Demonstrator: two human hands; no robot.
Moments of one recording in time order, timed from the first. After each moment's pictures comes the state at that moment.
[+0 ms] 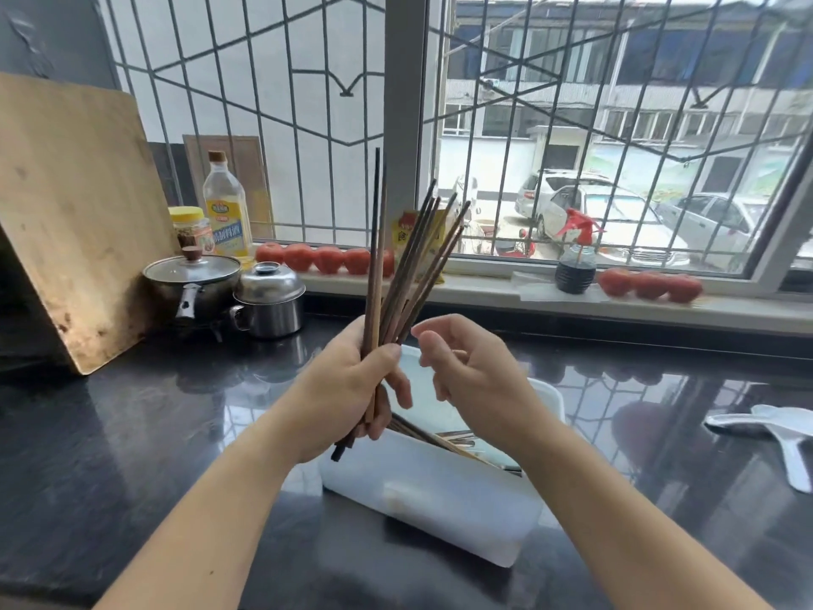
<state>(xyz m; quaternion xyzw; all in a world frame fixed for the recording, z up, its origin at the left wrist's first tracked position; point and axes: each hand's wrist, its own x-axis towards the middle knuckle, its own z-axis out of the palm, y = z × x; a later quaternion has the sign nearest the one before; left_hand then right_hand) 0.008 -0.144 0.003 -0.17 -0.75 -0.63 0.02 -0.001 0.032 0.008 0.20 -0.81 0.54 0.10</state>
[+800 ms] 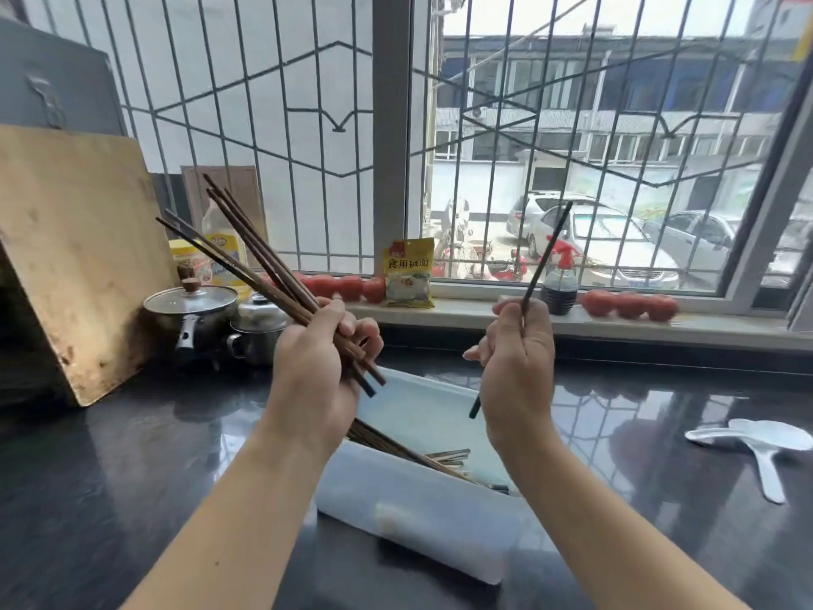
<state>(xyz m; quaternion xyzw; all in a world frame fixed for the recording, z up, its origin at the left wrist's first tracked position) 0.013 -0.121 0.053 -0.03 -0.42 -0.90 0.15 0.003 0.041 0.037 0.05 -0.60 0.74 0.31</state>
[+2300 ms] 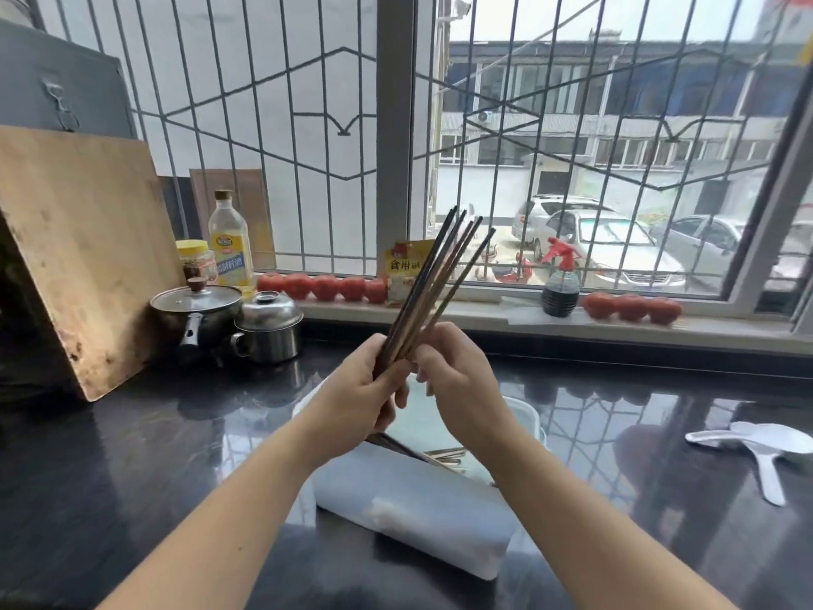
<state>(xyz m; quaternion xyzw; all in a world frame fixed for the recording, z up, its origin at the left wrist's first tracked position) -0.006 -0.123 0.002 -0.19 -0.76 -0.62 0.05 -0.013 0.030 0.011 0.20 -0.76 0.60 0.16</state>
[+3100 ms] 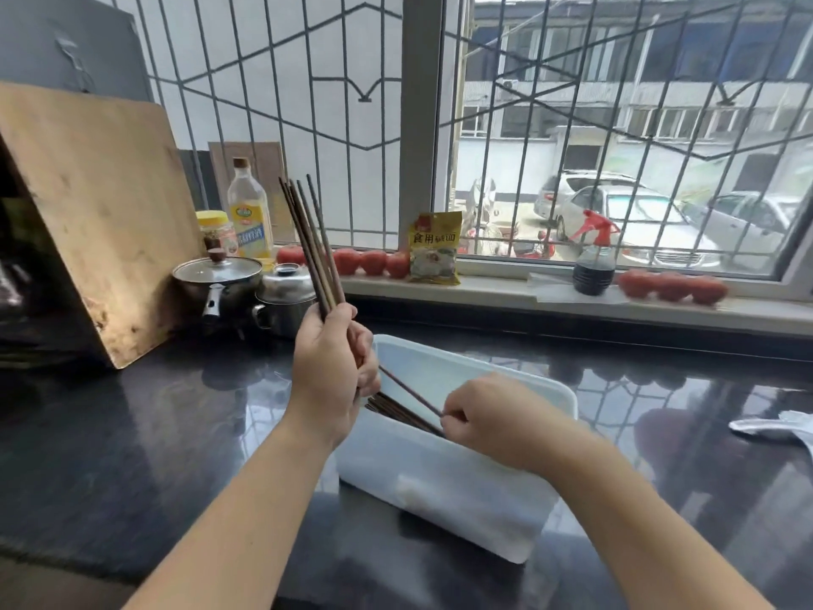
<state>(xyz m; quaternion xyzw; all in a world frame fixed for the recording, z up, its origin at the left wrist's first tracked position) -0.003 -0.137 0.002 -0.01 -0.52 -0.83 0.19 -0.005 0.048 -0.007 0.25 -0.97 0.08 0.02</state>
